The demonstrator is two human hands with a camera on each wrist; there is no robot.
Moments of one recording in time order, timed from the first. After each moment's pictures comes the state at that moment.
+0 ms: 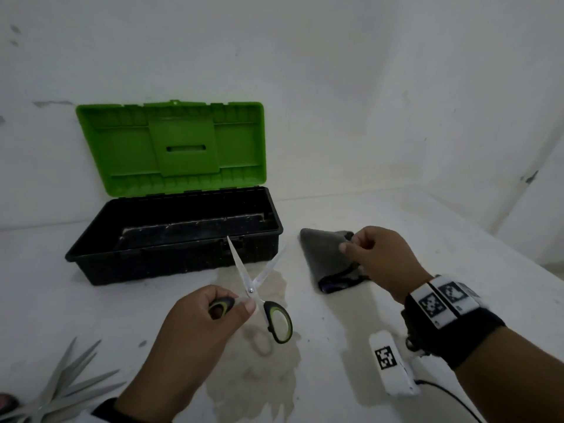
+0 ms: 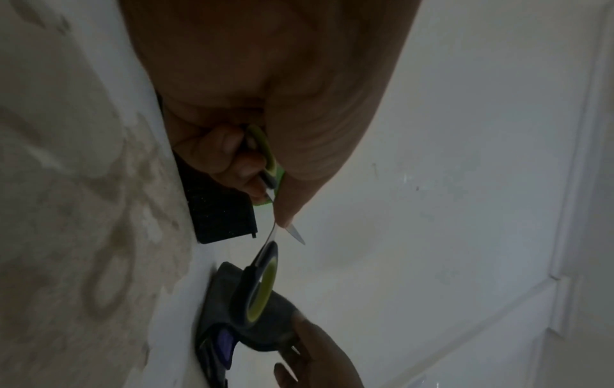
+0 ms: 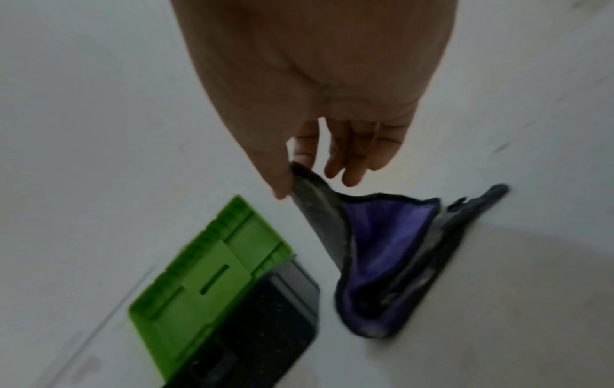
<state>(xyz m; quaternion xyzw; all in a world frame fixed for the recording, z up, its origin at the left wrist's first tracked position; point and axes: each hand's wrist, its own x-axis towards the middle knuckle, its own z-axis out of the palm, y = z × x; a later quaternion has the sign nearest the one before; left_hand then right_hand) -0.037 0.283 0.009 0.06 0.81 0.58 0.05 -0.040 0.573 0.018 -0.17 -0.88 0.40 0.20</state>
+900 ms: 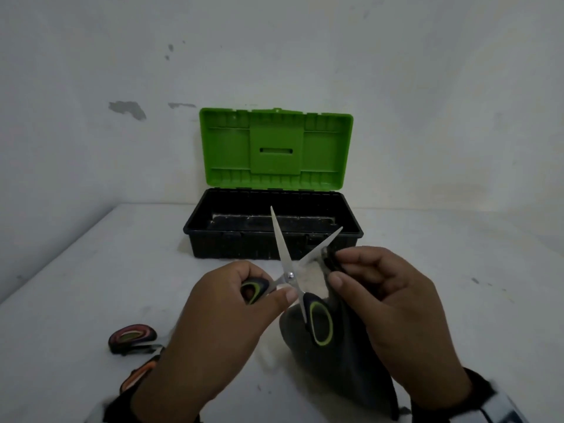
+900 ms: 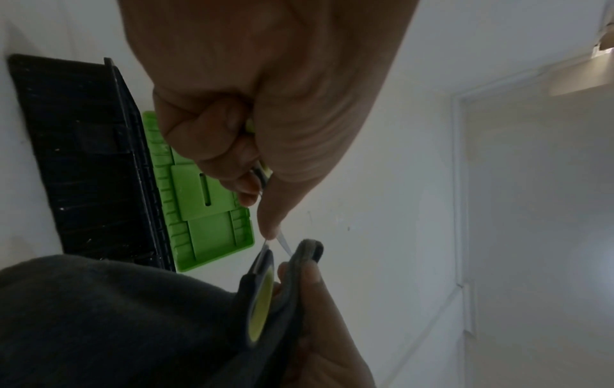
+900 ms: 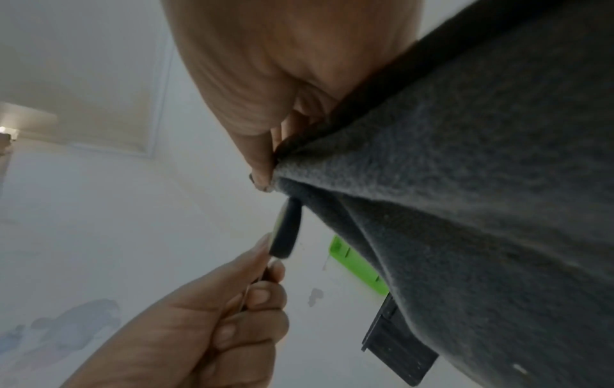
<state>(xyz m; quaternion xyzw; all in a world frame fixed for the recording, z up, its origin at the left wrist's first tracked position) 0.000 0.188 0.057 0.08 0.85 0.52 -0.08 0.029 0.381 0.049 0.09 -0.76 0.59 0.26</state>
